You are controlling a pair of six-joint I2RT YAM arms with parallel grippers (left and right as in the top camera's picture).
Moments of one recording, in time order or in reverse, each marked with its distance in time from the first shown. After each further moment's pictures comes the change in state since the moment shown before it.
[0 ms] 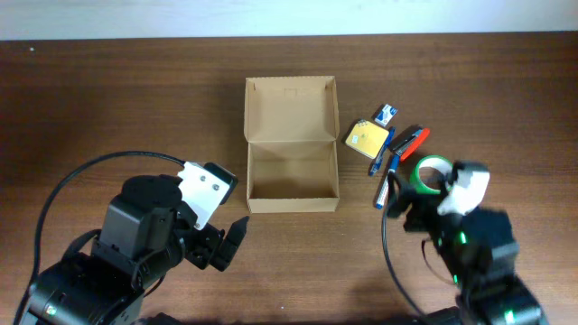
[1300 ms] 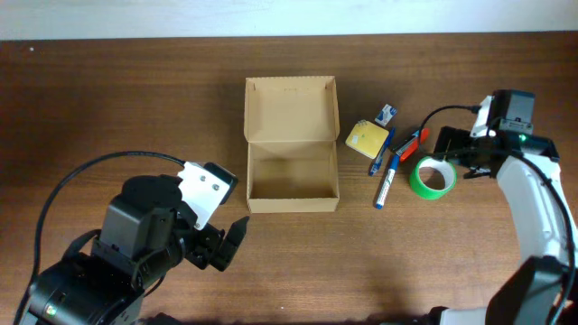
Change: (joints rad) left arm 0.000 0.000 0.000 0.001 0.000 0.000; right arm -0.517 0.960 0.457 -0.225 -0.114 -0.283
